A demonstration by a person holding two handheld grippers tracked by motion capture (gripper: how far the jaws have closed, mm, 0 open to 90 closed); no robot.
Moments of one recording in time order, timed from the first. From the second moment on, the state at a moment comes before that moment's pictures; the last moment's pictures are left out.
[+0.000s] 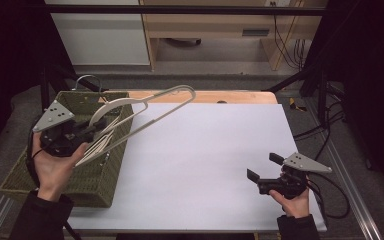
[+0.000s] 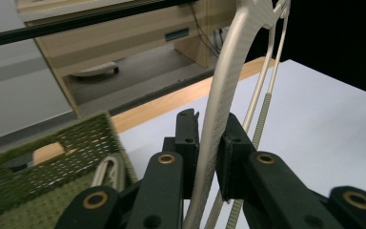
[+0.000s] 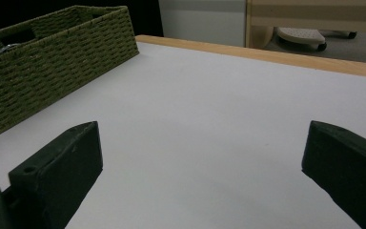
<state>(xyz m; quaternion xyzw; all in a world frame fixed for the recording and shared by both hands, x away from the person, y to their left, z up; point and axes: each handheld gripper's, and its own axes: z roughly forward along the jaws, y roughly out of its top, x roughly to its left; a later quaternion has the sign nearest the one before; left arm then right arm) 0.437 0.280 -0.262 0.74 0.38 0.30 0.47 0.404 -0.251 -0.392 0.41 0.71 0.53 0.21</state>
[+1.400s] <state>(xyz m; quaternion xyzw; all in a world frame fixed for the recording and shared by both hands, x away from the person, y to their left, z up) 0.478 0.413 -0.334 0.68 0.51 0.38 0.36 0.407 -0.247 -0.395 0.41 0.71 0.53 0.20</state>
